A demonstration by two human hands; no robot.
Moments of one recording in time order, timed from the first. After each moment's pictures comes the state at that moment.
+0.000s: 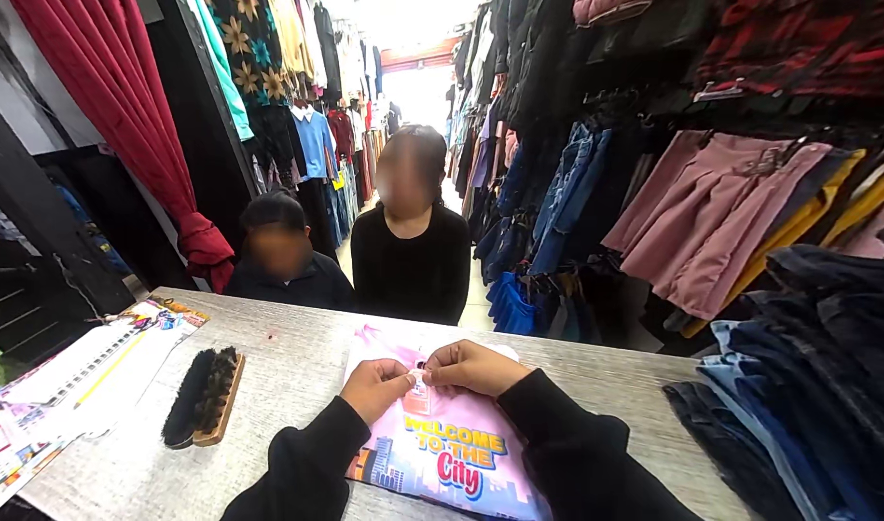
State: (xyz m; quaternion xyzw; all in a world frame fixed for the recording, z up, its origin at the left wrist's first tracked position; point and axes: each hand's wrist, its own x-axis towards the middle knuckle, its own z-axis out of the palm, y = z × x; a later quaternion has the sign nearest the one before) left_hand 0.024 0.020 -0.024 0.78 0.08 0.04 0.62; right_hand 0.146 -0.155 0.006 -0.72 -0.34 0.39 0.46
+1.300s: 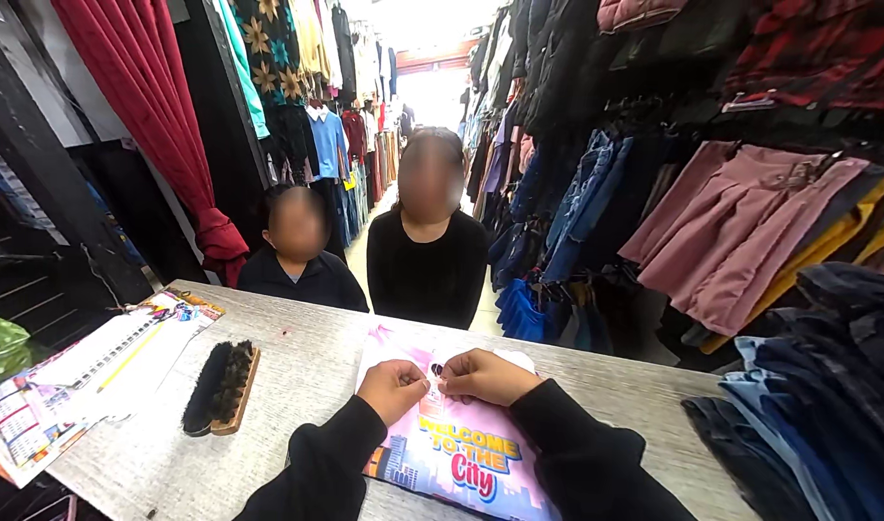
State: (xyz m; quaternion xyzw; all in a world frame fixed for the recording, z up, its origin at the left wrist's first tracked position) left_hand 0.025 0.019 -0.022 0.85 0.09 0.01 0.52; right_hand 0.145 -0.151 0.005 -0.79 -0.34 0.35 0.36
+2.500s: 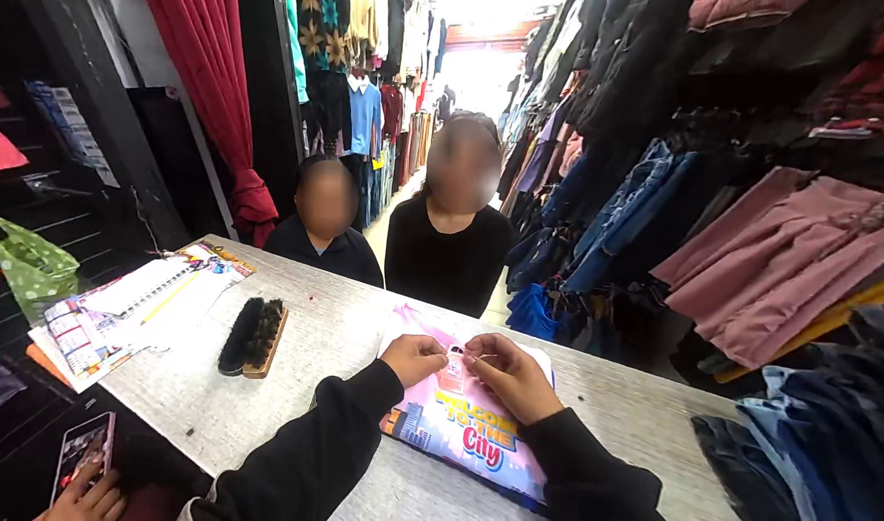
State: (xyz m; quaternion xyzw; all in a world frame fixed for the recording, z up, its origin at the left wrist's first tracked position) left_hand 0.025 0.021 -0.022 0.80 0.08 0.01 0.59; right_hand 0.115 -0.164 -0.034 -0.76 -0.32 0.11 0.56
